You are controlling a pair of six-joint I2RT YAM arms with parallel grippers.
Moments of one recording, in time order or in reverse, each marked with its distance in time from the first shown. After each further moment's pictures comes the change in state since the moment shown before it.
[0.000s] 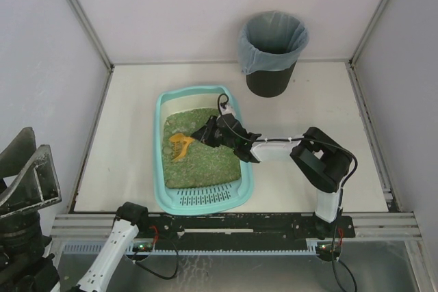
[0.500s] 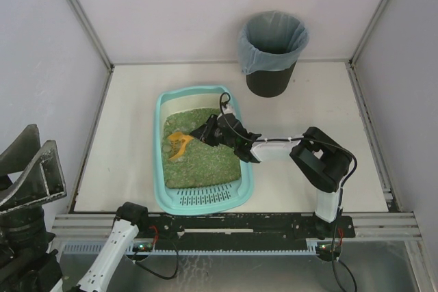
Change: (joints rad) left arm 0.007 0.000 -0.032 0.026 0.003 0.013; right arm -0.006 0.005 -0.002 0.053 -0.007 0.060
